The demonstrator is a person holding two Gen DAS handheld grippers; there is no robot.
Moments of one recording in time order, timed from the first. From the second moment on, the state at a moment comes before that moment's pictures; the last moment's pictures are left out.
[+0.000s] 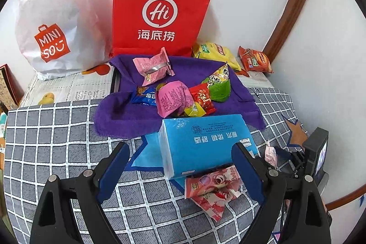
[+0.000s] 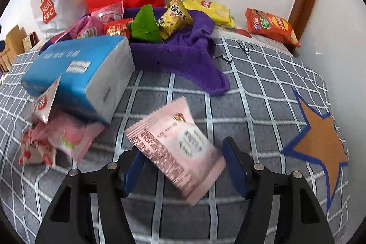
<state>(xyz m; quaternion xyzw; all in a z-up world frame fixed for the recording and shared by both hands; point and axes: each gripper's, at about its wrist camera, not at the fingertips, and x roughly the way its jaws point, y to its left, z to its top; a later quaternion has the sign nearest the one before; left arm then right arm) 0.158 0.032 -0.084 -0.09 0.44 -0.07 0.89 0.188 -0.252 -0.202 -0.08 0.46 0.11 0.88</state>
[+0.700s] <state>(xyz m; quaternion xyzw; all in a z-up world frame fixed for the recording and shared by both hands) 0.134 -0.003 -0.116 -0.07 0.47 -0.11 0.87 0.147 -0.283 -0.202 0.02 0.44 0.12 0.89</state>
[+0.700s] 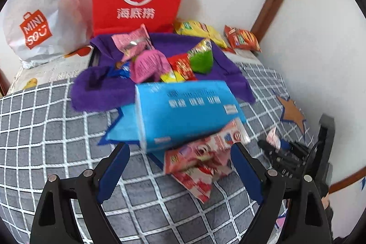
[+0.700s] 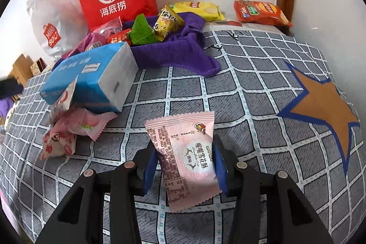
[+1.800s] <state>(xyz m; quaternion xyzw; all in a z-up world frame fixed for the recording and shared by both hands) 0.141 -0.065 -0.145 0.05 0.50 -0.10 0.86 0.152 -0.297 -0.204 0.07 0.45 0.14 0.88</state>
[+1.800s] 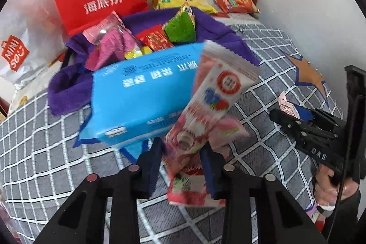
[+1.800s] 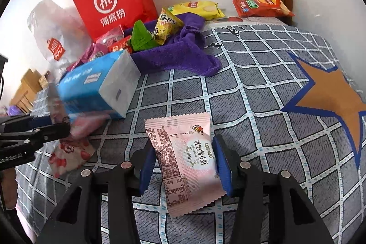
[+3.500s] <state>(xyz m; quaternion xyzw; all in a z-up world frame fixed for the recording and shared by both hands) 0.205 0.028 -0.032 -0.04 0.41 -0.07 0.91 0.273 -0.194 -0.024 0.05 0.37 0.20 0.91</state>
